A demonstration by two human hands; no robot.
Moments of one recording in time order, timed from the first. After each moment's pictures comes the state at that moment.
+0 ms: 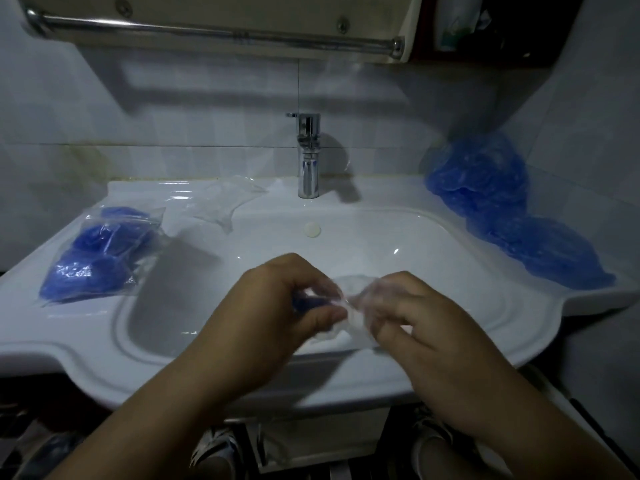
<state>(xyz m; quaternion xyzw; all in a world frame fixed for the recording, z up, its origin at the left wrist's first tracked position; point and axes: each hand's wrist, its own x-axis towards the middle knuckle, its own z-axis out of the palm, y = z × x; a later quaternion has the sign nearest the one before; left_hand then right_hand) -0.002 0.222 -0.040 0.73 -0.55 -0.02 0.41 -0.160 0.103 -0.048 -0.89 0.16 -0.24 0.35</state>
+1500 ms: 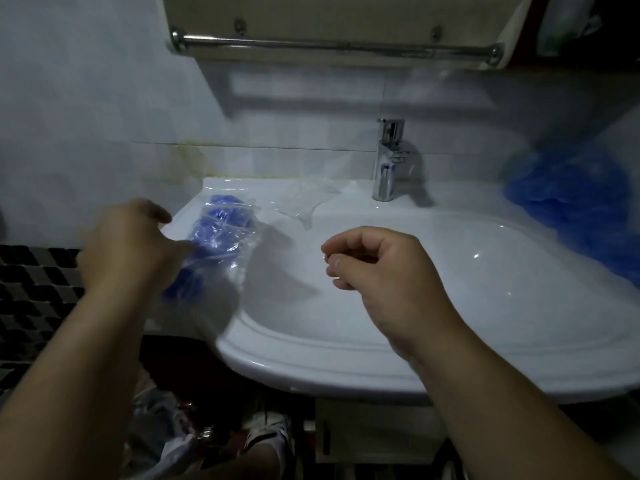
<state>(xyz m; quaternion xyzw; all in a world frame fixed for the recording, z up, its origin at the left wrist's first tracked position) 0.152 0.352 -0.026 0.92 -0.11 0.18 0.33 -0.041 0.178 -0.030 -0.76 0.16 -0.31 0.55</state>
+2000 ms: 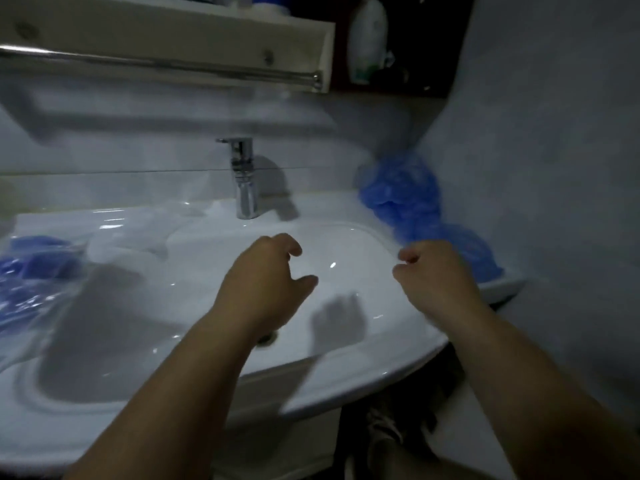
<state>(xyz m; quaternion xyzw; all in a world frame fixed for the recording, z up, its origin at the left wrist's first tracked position) -0.011 0.137 -0.030 0.81 -0.49 0.02 0.33 -0.181 -0.003 -0.031 -0.78 0.50 -0.30 0.19</state>
